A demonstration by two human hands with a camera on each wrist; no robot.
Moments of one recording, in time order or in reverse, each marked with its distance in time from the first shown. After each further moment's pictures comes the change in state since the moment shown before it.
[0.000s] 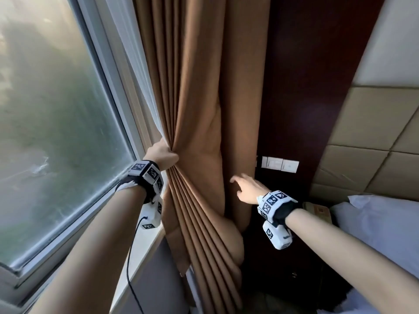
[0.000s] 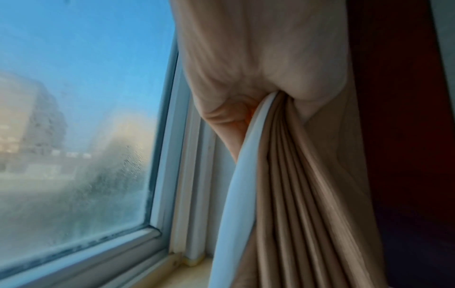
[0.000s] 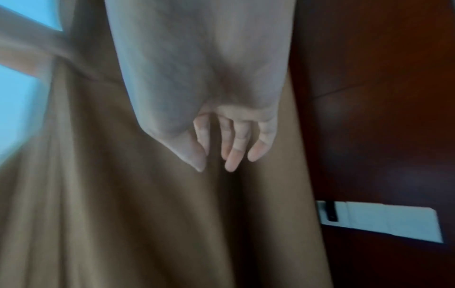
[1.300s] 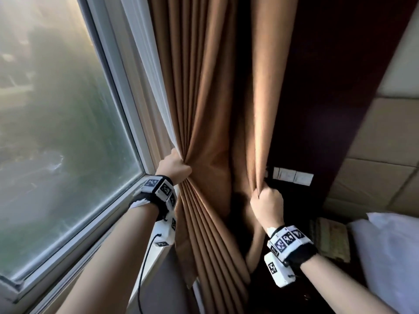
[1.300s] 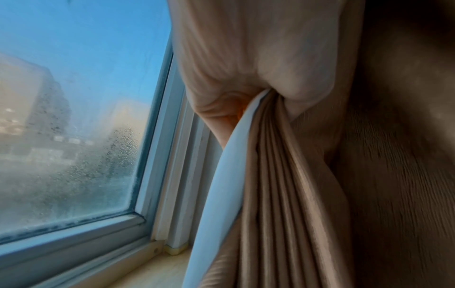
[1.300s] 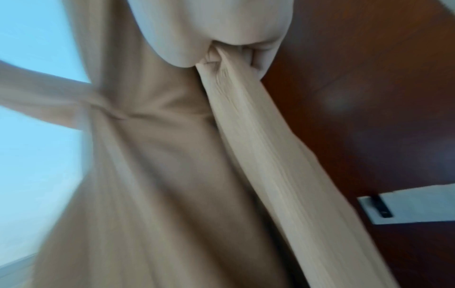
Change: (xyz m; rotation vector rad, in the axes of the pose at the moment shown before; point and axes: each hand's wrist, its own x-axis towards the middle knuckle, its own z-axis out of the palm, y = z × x) left_hand 0.019 0.002 0.014 -0.049 -0.015 -0.035; right_hand -0.011 -0.021 -0.003 0.232 0.732 0.212
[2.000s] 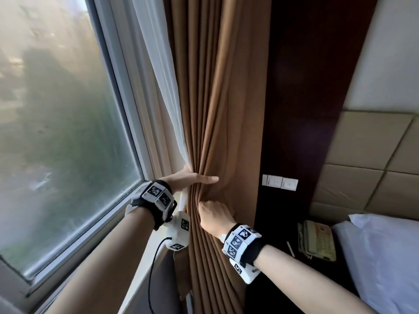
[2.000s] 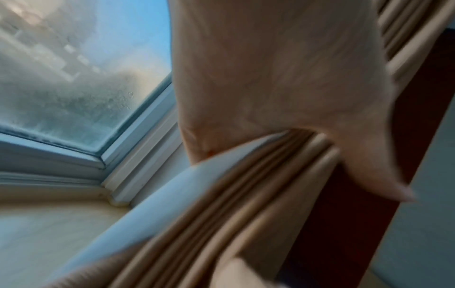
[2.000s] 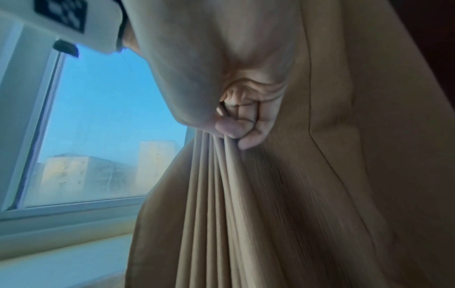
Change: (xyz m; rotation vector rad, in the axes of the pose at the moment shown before) left_hand -0.043 0.013 0.001 -0.418 -0.443 0.033; right_hand -0.067 -0.096 -0.010 -0.297 -0.524 -0.578
